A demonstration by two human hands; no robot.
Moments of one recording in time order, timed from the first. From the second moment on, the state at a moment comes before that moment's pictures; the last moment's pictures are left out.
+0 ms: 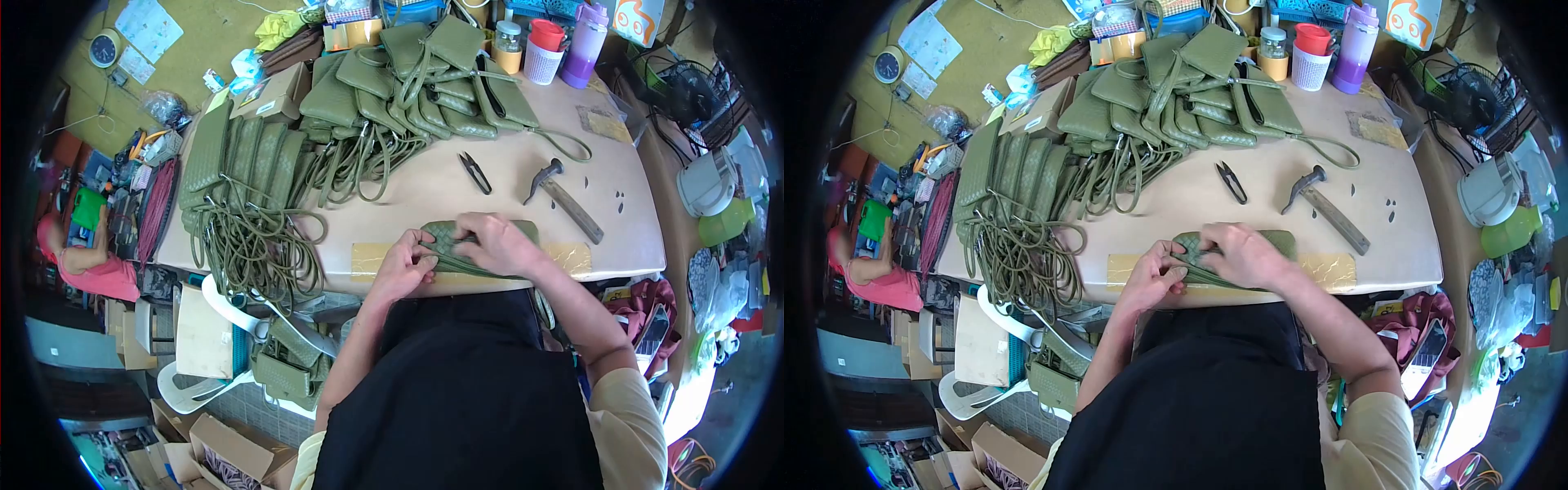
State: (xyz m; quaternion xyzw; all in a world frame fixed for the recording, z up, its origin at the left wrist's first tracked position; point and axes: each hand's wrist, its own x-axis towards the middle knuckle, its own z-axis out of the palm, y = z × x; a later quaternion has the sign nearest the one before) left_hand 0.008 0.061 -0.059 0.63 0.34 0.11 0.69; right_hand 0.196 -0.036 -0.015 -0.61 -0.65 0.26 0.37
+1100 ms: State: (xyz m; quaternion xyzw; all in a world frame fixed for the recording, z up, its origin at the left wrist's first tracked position) left_hand 0.013 0.040 -0.068 0.78 0.36 0.18 0.49; right_hand 0.198 -0.070 -0.021 -0.64 -0.66 0.25 0.31
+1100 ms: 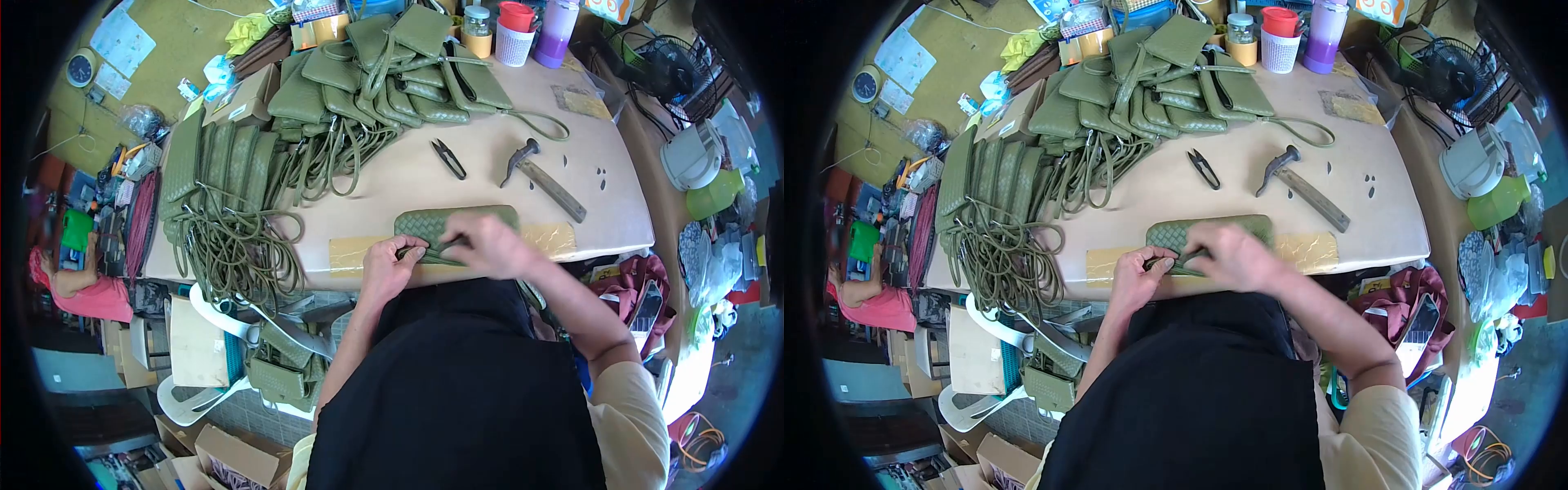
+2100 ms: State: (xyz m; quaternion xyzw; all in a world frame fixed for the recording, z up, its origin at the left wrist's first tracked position) left_hand 0.006 0.048 -0.068 0.74 0.31 0.15 0.58; right_hand 0.209 -0.068 -0.024 -0.67 -0.66 0.26 0.20
